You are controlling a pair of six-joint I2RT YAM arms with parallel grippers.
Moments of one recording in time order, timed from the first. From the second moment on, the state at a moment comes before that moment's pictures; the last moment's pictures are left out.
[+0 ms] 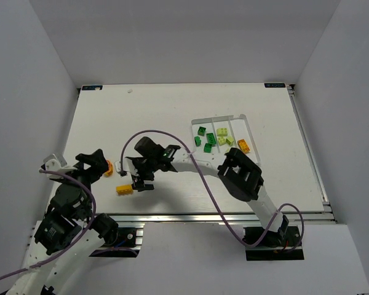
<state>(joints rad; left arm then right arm) -0.62 0.22 0.74 -0.59 -0.87 -0.56 1.12 2.18 1.69 -0.33 -0.53 -0.68</state>
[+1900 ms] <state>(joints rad) -0.62 0.41 0.73 -0.56 -0.77 -0.52 0.21 1.60 1.04 -0.25 -0.09 -0.23</state>
